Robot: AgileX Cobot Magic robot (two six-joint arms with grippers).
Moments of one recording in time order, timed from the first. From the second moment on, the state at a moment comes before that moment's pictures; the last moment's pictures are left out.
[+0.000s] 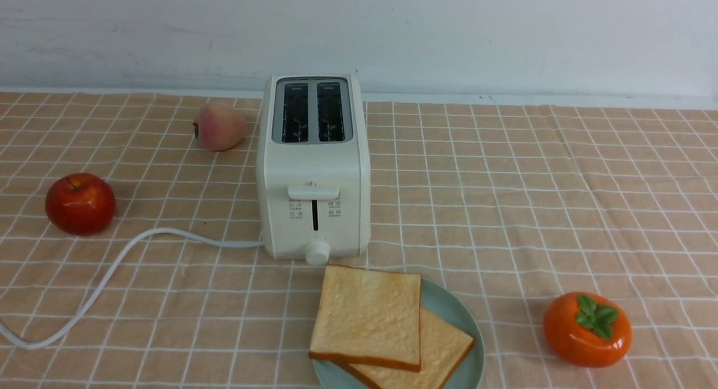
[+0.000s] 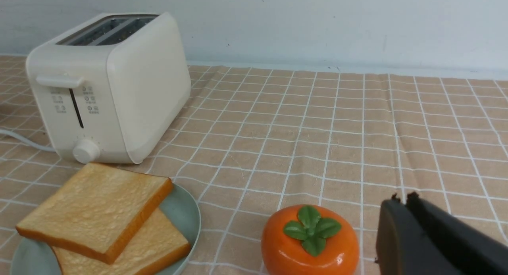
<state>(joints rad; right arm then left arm) 0.32 0.03 -0.22 -0.16 0.41 0.20 -0.14 -0.01 0.03 0.05 0.41 -0.23</state>
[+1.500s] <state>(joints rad) 0.09 -0.01 -0.01 -0.16 0.37 0.20 -0.14 -0.01 0.03 0.15 0.40 -0.17</state>
